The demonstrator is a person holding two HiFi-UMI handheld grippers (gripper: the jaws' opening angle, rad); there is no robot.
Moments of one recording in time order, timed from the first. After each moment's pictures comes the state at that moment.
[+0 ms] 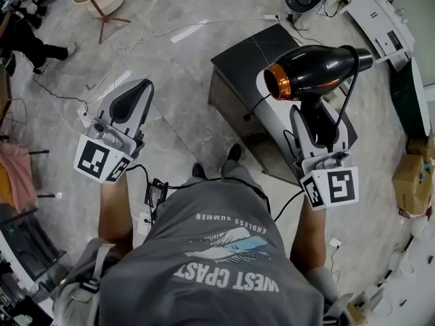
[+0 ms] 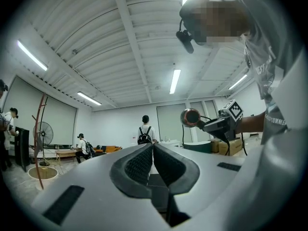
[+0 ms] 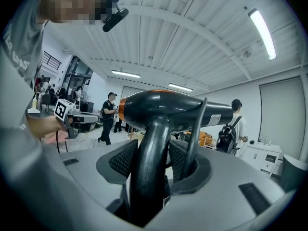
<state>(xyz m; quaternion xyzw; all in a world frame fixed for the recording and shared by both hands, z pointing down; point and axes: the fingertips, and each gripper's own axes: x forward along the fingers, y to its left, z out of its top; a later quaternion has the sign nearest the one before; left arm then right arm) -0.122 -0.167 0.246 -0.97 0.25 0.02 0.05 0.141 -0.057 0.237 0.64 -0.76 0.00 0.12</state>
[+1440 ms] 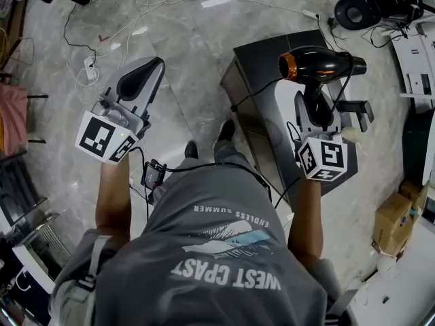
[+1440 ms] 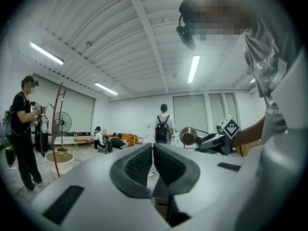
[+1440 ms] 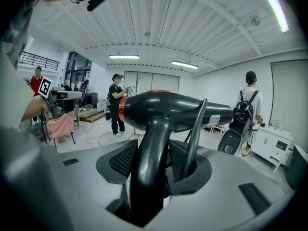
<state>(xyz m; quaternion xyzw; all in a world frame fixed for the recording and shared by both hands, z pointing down) -0.113 -0.238 0.310 -0.94 0.35 -0.02 -0.01 0.201 -0.195 0.384 0.61 -0.77 0.09 0.18</state>
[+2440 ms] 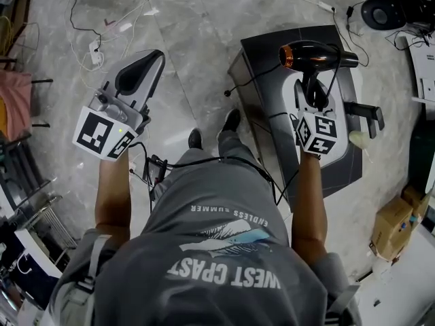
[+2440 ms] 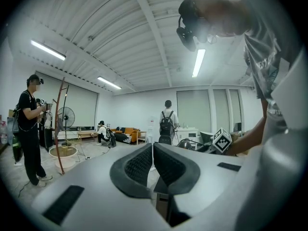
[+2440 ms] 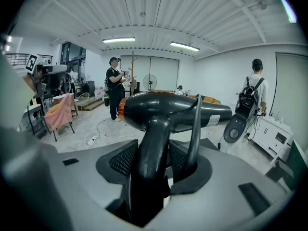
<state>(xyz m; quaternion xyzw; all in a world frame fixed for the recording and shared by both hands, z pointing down) -0.104 -0.256 0.333 -0.93 0.37 -0.05 -0.03 0.232 -0.244 0.497 0.60 -0.75 0.15 0.25</state>
